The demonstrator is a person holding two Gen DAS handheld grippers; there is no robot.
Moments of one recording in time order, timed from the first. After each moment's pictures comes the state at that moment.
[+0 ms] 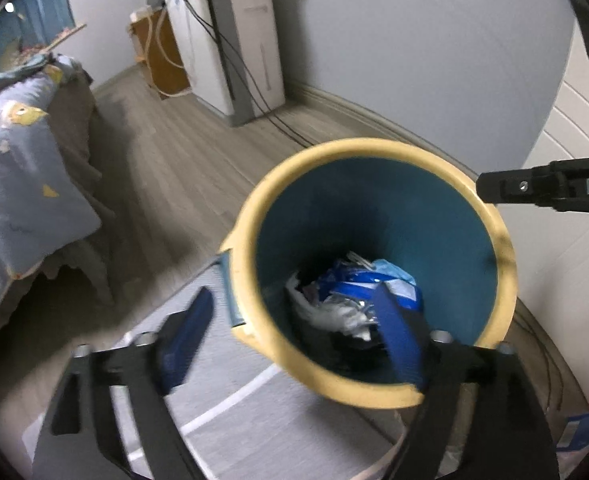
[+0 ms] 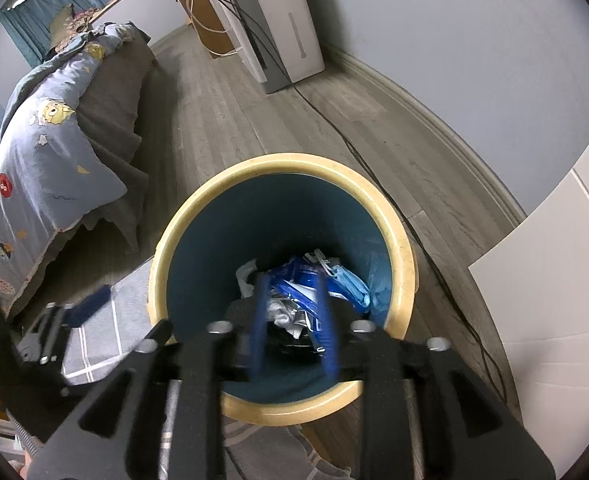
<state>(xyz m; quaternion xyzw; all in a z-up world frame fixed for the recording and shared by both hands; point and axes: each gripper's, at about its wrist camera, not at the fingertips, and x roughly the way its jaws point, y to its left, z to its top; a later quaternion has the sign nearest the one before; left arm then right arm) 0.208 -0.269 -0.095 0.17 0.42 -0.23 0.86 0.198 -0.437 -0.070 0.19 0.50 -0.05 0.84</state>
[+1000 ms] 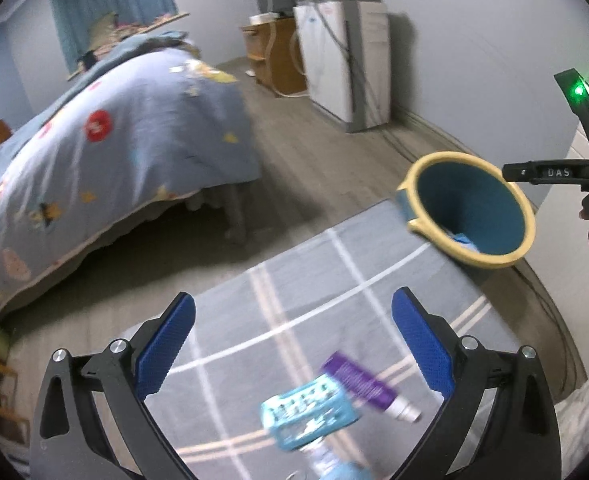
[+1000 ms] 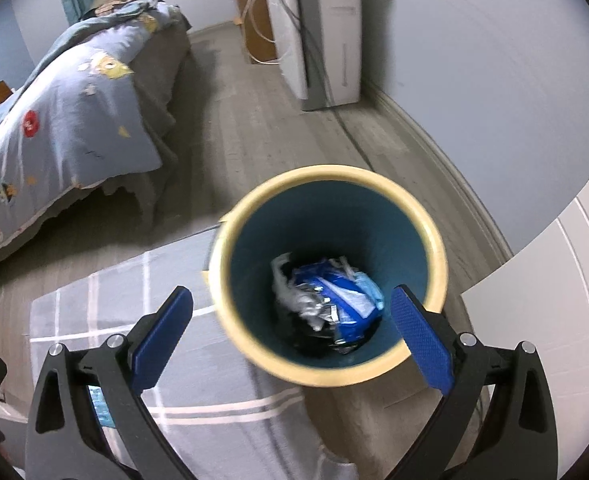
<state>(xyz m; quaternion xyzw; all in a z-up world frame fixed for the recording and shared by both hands) 0.085 -0.048 0.009 0.13 0.40 -0.08 0.90 0.165 -0.337 -0.022 0.08 0.47 -0.03 0.88</state>
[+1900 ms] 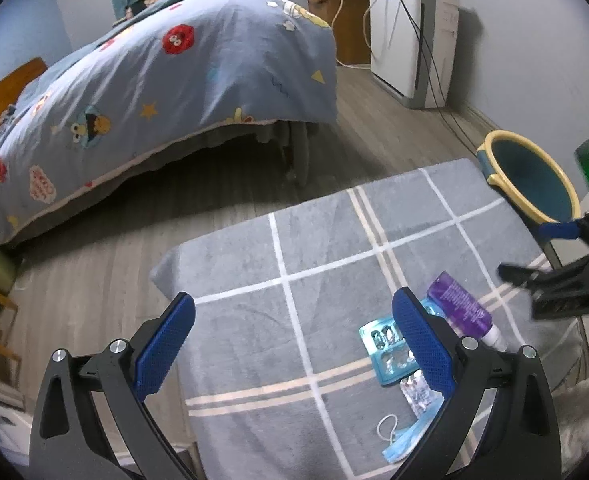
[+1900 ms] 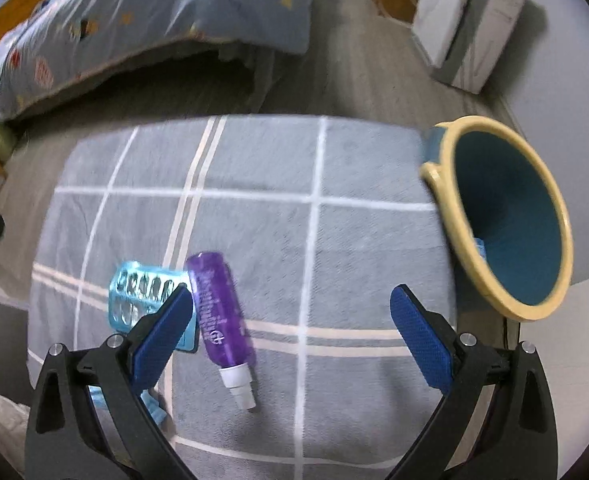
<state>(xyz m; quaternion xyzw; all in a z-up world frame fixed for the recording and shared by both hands) 0.058 0.074 -0.041 0.07 0.45 -0.02 0.89 0.121 -0.132 -0.095 -0.07 0.56 0.11 0.82</state>
